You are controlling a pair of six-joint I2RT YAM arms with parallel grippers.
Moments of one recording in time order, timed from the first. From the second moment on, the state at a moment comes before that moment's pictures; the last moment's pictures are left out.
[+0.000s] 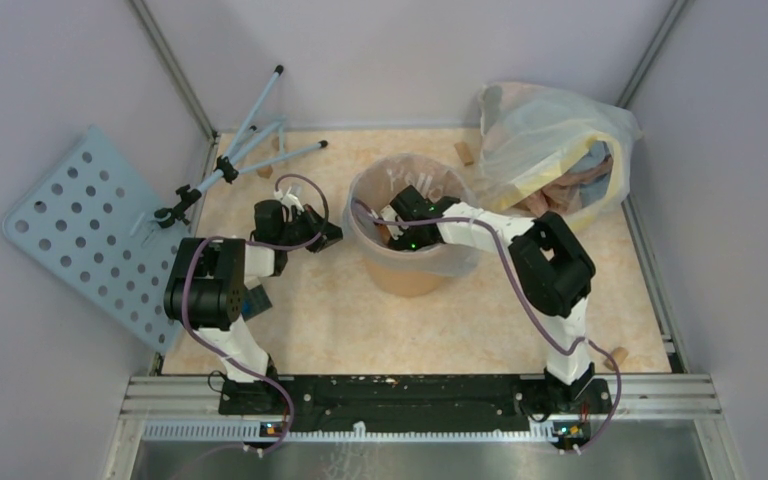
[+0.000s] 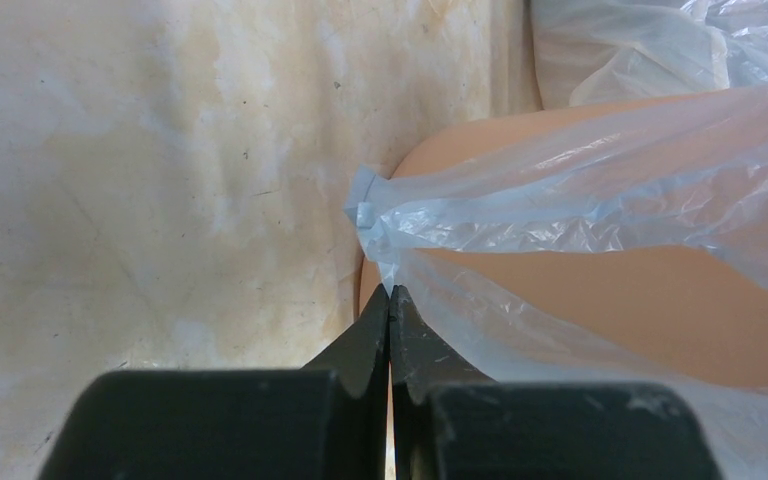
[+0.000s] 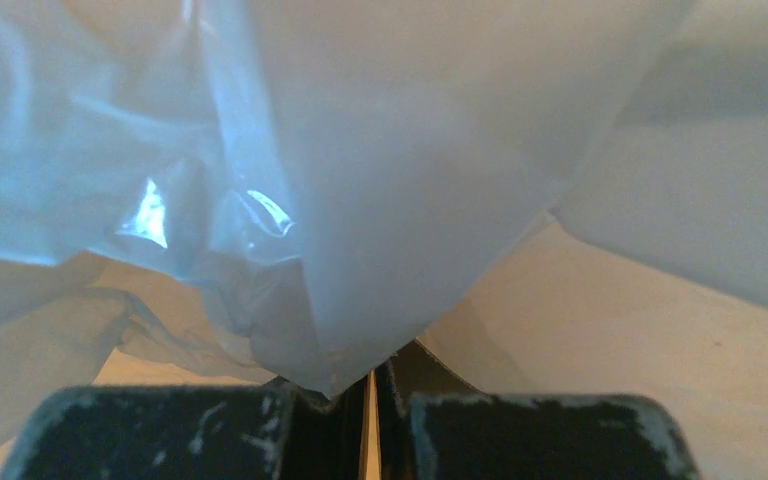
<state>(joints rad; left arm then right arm) -0.04 1.74 0.66 0.60 0.75 -0.82 0.75 2.02 1.44 -0.66 -0.14 -0.10</state>
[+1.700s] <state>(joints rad) -0.04 1.37 0.64 0.33 0.62 -0.71 0.77 1.30 1.51 -0.76 0.03 0.01</state>
